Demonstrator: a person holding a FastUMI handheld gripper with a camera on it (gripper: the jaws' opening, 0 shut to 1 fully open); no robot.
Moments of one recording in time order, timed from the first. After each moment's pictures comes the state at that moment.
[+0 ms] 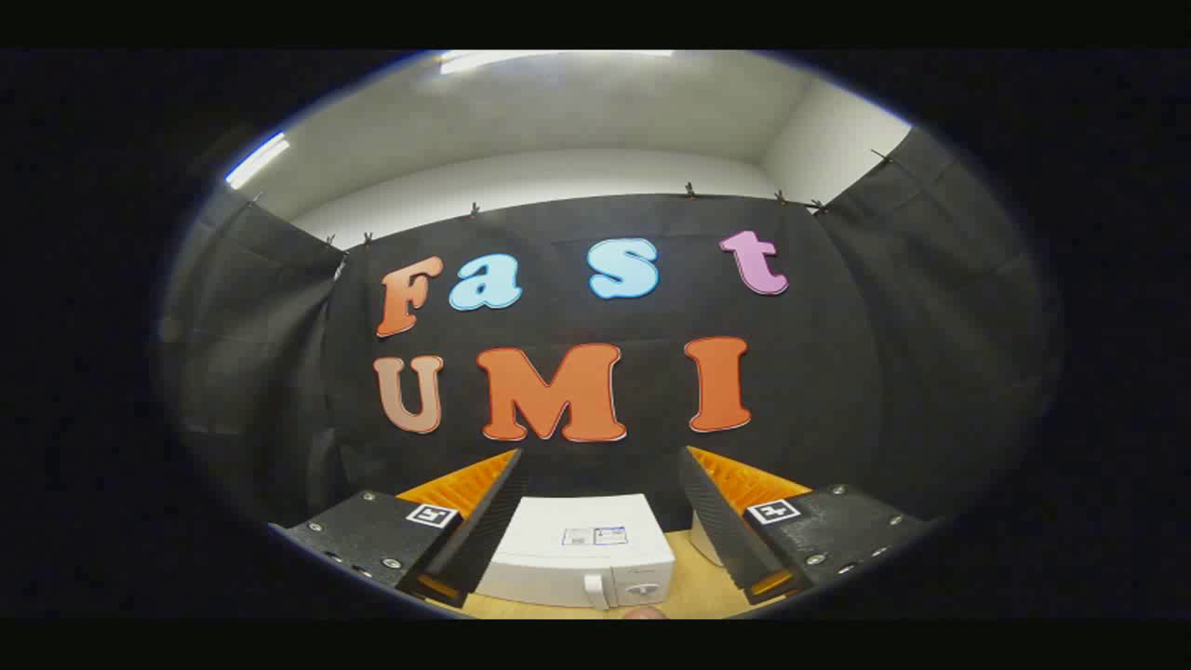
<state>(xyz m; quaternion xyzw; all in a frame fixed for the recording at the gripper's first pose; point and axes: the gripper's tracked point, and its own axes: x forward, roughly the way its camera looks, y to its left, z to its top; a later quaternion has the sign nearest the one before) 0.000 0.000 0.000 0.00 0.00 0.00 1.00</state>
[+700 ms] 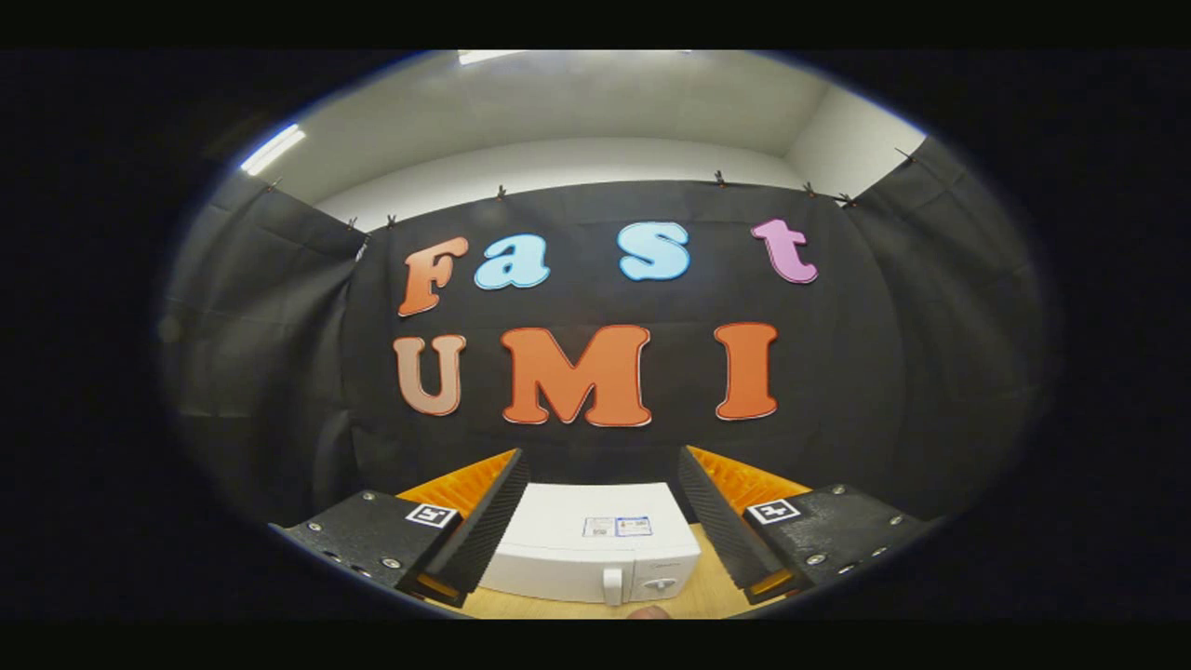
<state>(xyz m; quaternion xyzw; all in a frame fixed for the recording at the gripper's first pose) 0.005 0.031 -0.026 -0.02 0.02 0.03 1.00</state>
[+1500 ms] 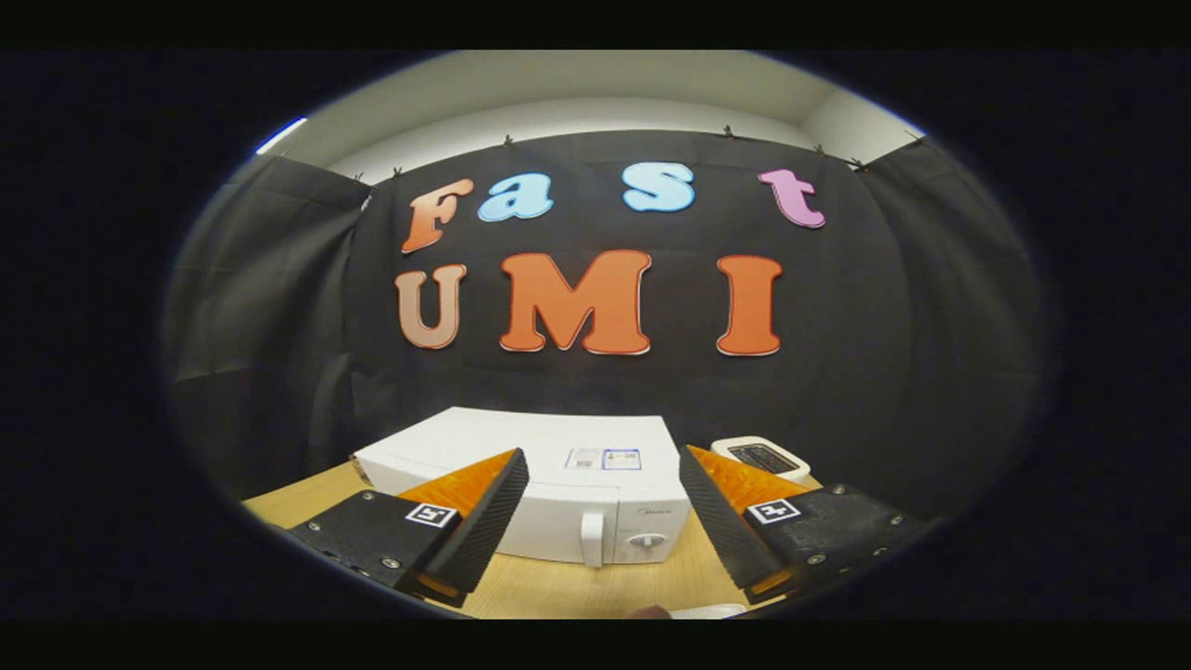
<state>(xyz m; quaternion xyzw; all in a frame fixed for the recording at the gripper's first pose) -0.018 0.004 -0.140 -0.04 0.13 0.04 0.99</state>
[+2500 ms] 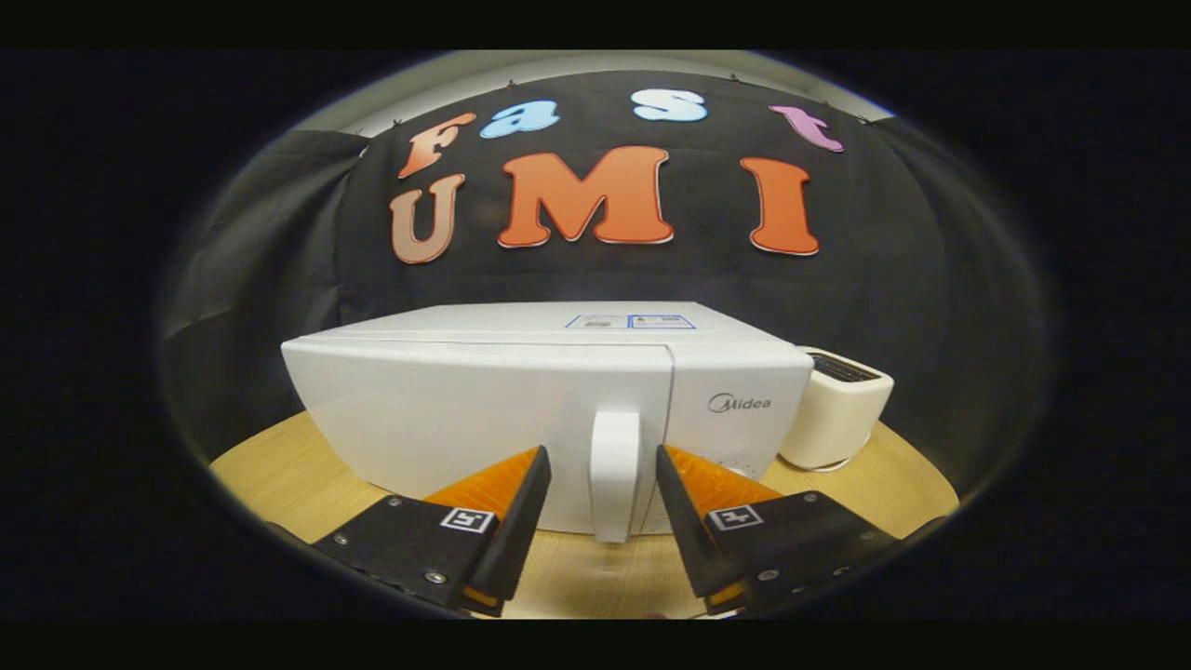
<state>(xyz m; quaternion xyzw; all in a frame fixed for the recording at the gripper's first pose) 0.013 0.018 -0.320 -0.05 0.22 0.06 0.97</state>
